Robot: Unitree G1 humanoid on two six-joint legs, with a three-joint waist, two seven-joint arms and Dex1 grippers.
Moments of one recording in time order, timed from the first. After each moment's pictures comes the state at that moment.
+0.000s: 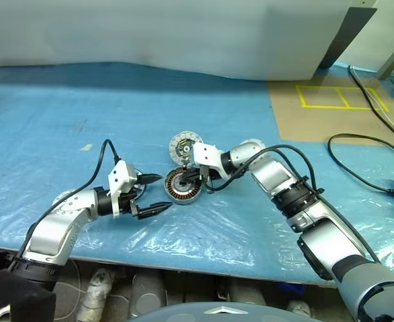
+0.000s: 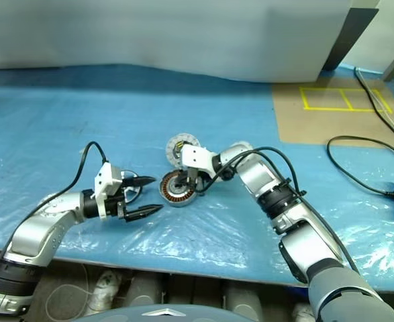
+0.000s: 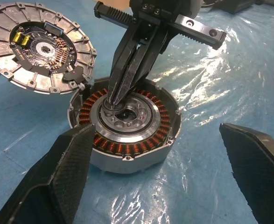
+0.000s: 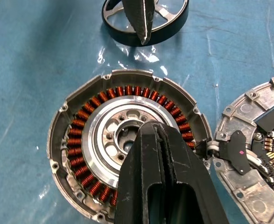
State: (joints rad) left arm -0.11 0.60 -0.03 -0.17 -0.45 0.33 -1.05; right arm -0.82 -0.36 0.50 0.37 -0.04 0.17 1.18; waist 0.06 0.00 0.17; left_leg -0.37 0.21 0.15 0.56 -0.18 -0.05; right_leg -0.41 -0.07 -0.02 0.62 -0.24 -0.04
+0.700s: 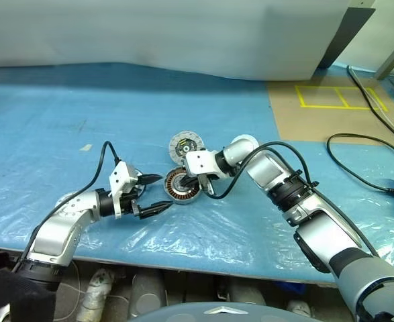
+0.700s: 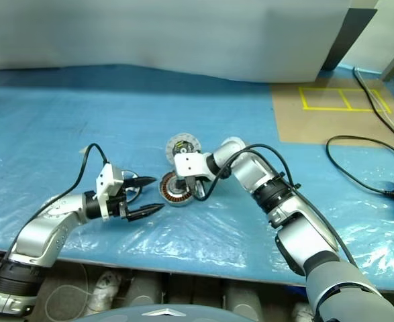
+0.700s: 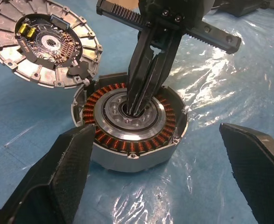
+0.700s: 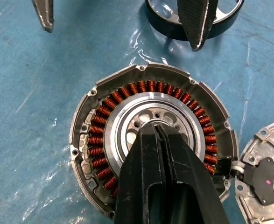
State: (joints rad) left arm -0.11 0.58 -0.03 -0.13 -0.44 0.29 -1.04; right arm -0.85 -0.35 0.55 0.40 -0.14 0.04 1.28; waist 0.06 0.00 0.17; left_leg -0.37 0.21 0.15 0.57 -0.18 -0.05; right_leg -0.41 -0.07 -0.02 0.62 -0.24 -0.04
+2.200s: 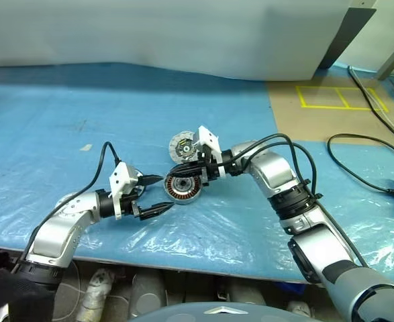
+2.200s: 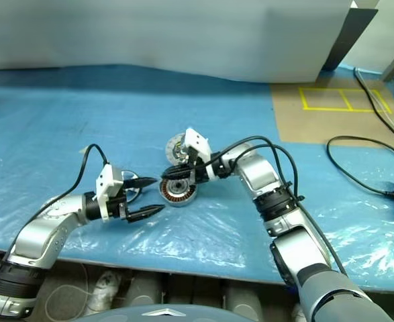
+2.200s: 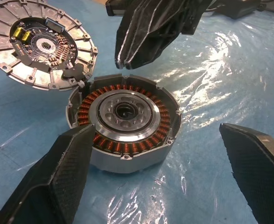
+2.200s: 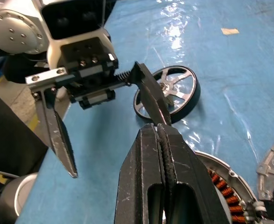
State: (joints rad) left arm -0.11 0.58 -0.03 -0.15 -0.45 0.31 -1.04; right arm -0.75 -0.29 0.35 0.25 0.18 0.52 1.20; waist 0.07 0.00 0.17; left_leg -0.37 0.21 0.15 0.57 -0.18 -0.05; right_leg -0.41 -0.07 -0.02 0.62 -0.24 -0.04
